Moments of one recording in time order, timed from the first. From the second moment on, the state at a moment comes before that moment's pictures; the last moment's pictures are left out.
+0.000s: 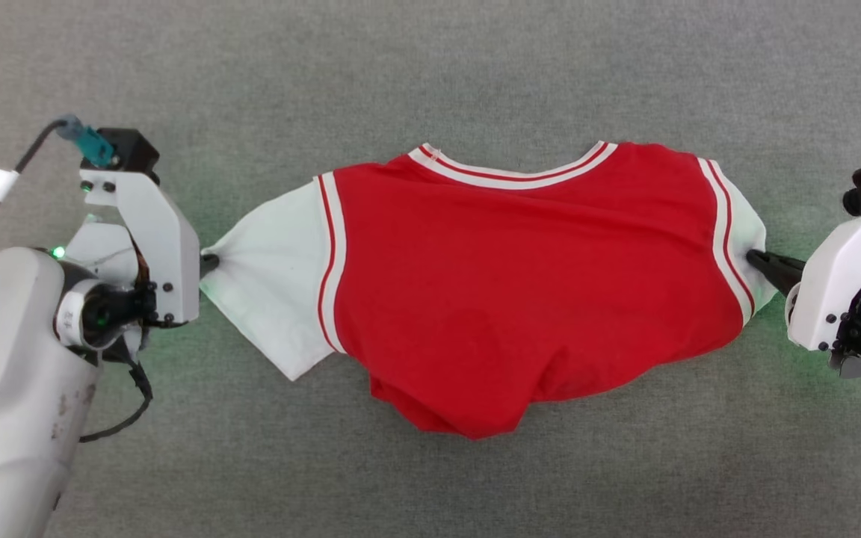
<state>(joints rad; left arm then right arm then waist) -0.79 0.53 -0.38 0.48 -0.79 -0.04 0.87 -0.59 -0.40 0.16 0.35 0.66 0.13 0.69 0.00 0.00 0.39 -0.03</state>
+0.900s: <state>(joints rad) -1.17 0.55 -0.37 0.47 -0.68 -0.06 0.74 -1.00 -0.32 0.10 0.32 0.66 0.13 0.63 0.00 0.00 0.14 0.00</state>
